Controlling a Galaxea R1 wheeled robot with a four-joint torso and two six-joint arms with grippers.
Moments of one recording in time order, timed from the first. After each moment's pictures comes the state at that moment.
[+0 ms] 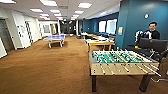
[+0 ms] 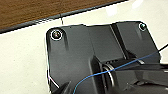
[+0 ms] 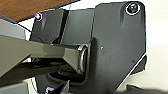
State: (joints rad) left arm 1.52 2.95 -2.67 0.02 -0.11 0.06; right arm -1.58 2.98 -2.65 -0.29 0.05 0.16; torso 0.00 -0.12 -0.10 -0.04
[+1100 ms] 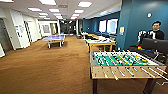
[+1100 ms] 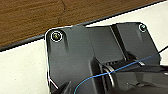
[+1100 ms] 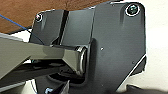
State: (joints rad) left arm 1.51 2.95 -2.67 0.02 -0.11 0.06; right arm -1.58 2.98 -2.65 -0.29 0.05 0.16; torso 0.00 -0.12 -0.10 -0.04
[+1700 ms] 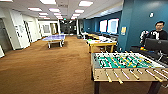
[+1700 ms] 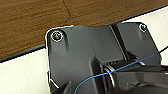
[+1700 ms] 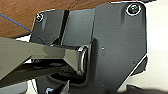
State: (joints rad) left arm 1.51 2.95 -2.67 0.02 -0.11 0.06; right arm -1.58 2.99 -2.66 -0.29 0.05 0.16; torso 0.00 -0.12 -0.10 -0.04
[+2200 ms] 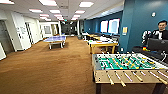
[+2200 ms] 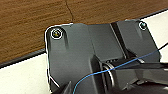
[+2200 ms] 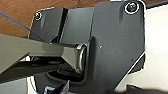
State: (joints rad) left arm 1.52 2.96 -2.67 0.02 -0.11 0.06; right arm -1.58 2.99 -2.66 -0.29 0.05 0.16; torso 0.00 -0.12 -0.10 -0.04
